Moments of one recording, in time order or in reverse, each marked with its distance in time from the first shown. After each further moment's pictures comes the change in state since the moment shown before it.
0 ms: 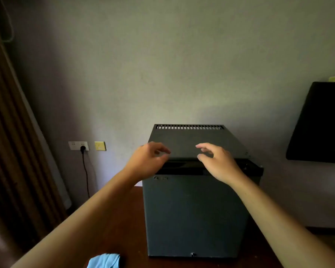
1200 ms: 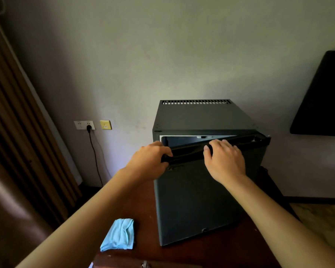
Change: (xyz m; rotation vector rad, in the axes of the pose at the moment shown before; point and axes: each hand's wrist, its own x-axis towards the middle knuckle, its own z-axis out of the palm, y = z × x) left_hand -0.076 -0.012 -0.002 0.510 -0.260 0.031; right_hand -0.065 0.010 0.055 -0.752 0.165 0.020
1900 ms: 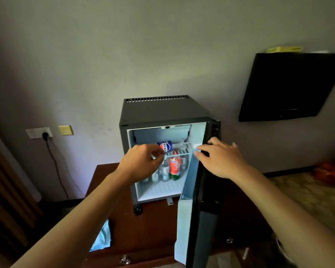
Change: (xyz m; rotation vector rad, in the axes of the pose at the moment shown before) left_hand -0.034 0.047 0.021 -0.286 0.064 0.135; right_hand -0.083 0.049 -0.076 -0.037 -0.314 0.069
